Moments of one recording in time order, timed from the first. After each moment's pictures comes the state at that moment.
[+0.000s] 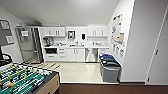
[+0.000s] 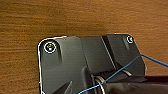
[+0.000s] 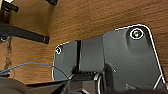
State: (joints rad) left arm 1.52 2.78 -2.37 0.04 -0.09 0.02; right arm -1.54 2.62 -2.06 0.15 0.11 -0.08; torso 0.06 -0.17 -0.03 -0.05
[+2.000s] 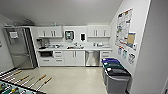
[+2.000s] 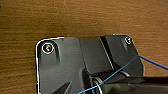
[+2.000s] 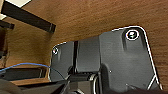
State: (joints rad) left arm 1.52 2.79 -2.37 0.04 -0.09 0.02; right arm -1.54 2.62 -2.09 0.15 0.11 -0.09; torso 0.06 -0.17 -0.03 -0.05
